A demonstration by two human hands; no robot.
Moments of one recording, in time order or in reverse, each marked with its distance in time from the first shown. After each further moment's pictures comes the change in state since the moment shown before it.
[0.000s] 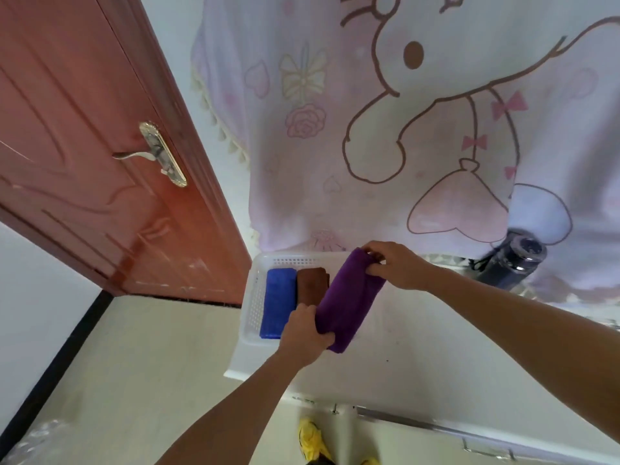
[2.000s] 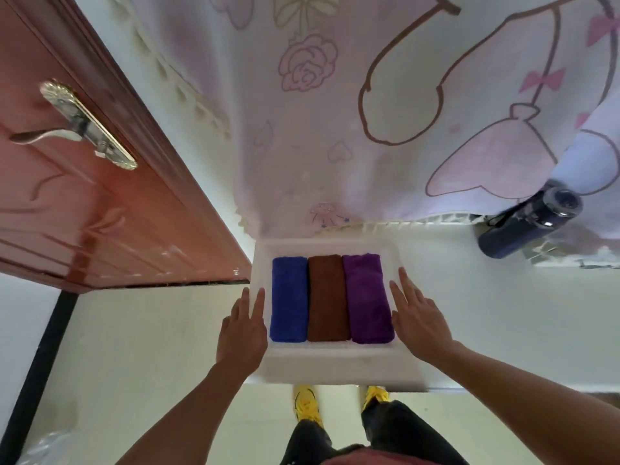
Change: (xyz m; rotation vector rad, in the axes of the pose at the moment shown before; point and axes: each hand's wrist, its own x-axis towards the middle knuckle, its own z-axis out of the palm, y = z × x) left_hand 0.056 -0.167 -0.043 0.662 0.013 0.109; right_hand -0.042 0.059 0.158 -0.567 0.092 0.329
